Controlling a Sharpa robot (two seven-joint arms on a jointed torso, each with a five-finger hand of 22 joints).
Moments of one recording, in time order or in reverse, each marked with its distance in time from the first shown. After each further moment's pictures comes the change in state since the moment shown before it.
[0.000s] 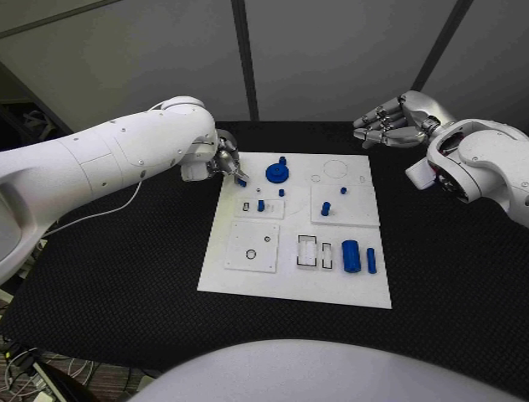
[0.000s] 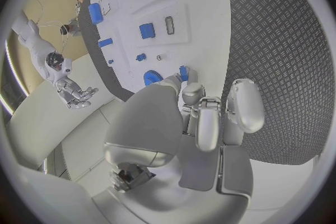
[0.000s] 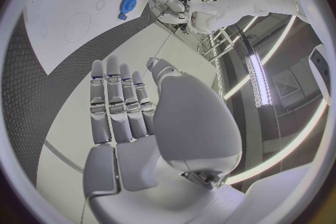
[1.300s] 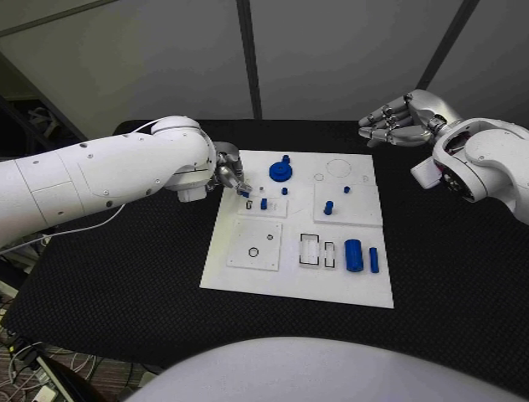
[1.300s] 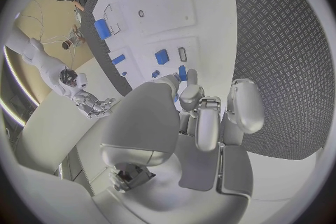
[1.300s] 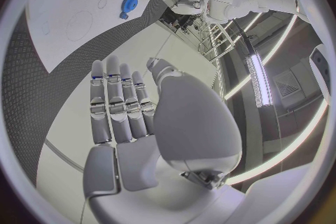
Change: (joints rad) left arm -0.042 -0.194 -0.003 0.379 -0.068 -0.183 -0.061; left_hand -0.045 -0.053 0.099 0.002 -0.008 0.004 -0.004 0.041 0.015 0.055 -0.006 0.038 0.046 0.004 -0.003 0.004 0.000 0.000 0.007 -0.007 -0.004 0.000; right arm 0.000 -0.002 0.000 -0.008 0.000 0.003 -0.002; right_hand 0.000 0.000 -0.002 0.002 0.000 0.000 0.000 0.000 0.000 0.000 0.000 0.000 -0.001 0.000 0.000 0.000 0.000 0.000 0.000 0.000 0.000 -0.001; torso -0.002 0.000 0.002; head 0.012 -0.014
